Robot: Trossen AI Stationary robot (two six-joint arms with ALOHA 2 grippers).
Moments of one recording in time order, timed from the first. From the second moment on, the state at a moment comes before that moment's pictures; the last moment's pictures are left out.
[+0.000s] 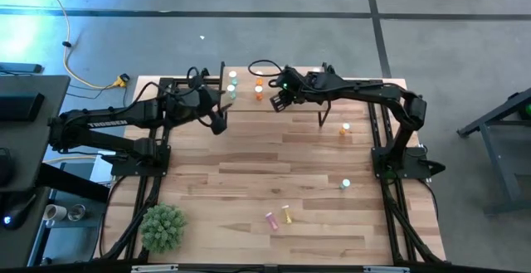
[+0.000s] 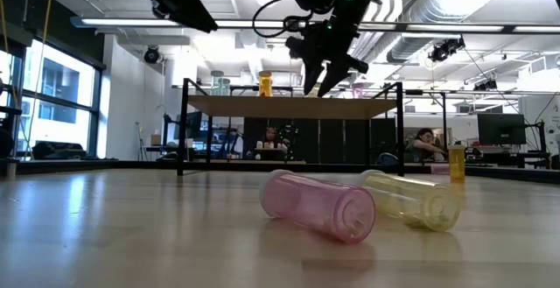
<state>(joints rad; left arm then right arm) 0.32 1.00 0.87 -0.32 -0.46 0.12 -0.36 1.77 1.52 -0.73 0.30 0.52</state>
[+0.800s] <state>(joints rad) 0.37 1.00 0.94 -0.23 -0.72 0.38 -0.36 1.59 1.52 -0.32 0.10 0.52</state>
